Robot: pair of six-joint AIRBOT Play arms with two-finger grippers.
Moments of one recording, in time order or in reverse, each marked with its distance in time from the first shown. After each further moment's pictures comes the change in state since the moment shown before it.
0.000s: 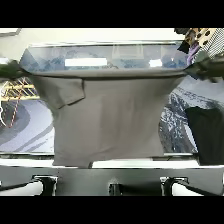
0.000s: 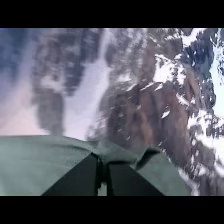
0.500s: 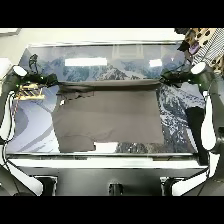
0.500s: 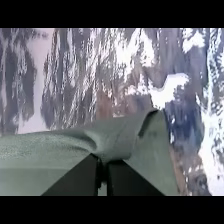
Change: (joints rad) left arm -0.080 -0.480 0.178 -0.028 0.201 0.068; right arm 0.128 -0.383 0.001 -0.059 -0.399 -0.035
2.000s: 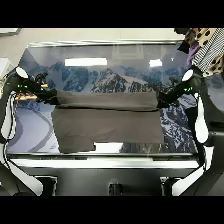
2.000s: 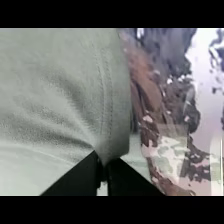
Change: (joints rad) left arm 0.009 -0.024 0.001 0.120 -0.549 -0.063; right arm 0.008 -0.113 -0.003 -0.173 0.550 0.064
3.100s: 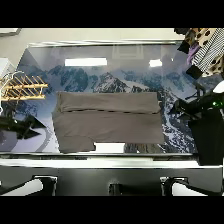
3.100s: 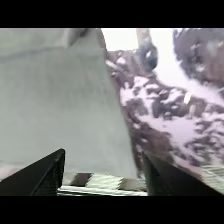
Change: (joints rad) left arm 0.396 0.698 -0.996 -0.191 0.150 0.030; right arm -0.179 0.531 -0.494 0.045 -0.079 -0.129
